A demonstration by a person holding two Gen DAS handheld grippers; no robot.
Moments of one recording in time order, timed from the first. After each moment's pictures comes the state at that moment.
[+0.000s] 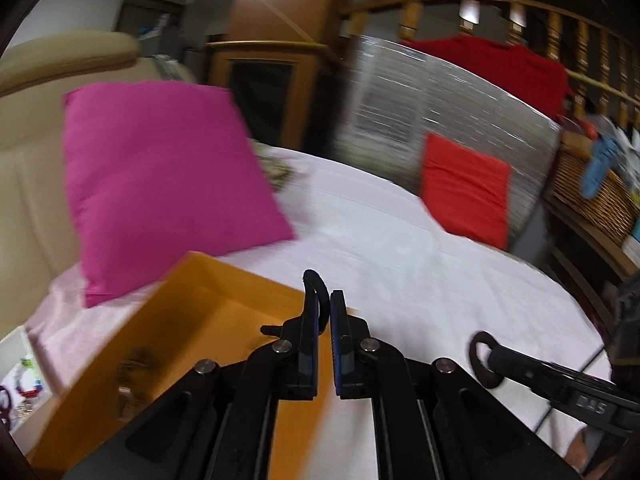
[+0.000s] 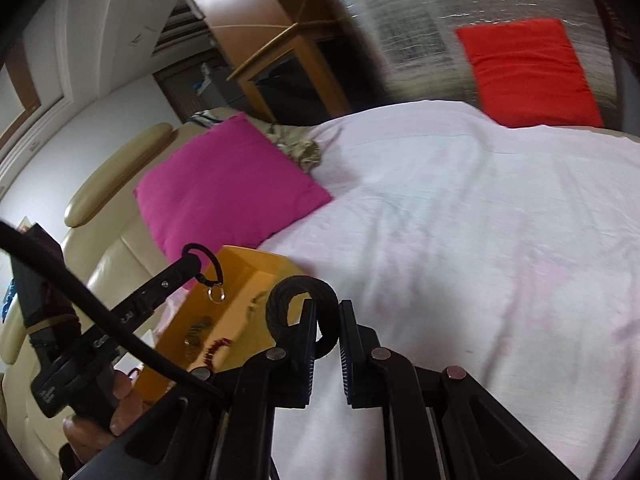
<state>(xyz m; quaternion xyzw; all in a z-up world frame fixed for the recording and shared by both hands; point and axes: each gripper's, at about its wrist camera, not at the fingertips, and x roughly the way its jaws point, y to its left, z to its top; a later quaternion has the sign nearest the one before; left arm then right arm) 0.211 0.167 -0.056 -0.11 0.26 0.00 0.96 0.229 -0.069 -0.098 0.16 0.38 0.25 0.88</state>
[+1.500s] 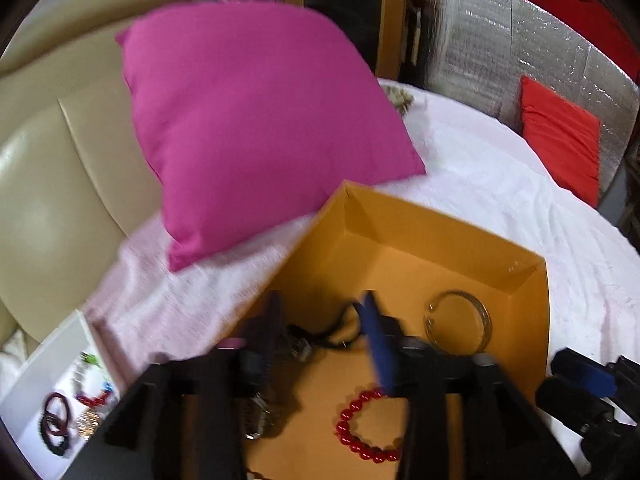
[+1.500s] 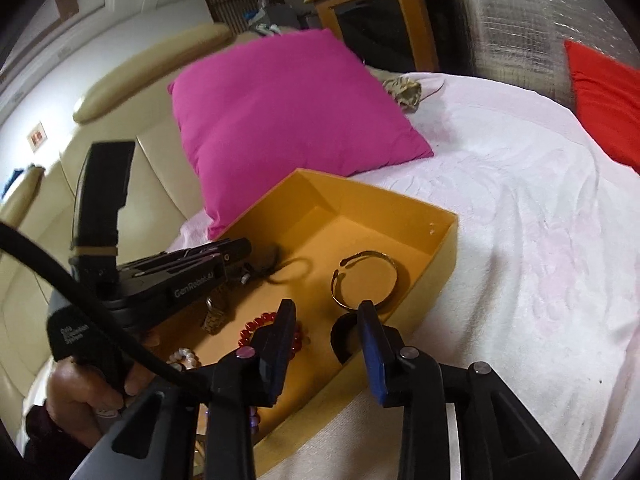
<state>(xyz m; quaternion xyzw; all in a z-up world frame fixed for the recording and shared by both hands) 0.239 0.247 -0.113 -0.06 0.37 0.13 0.92 0.235 0.079 -0.130 0.04 0.41 0.31 0.85</state>
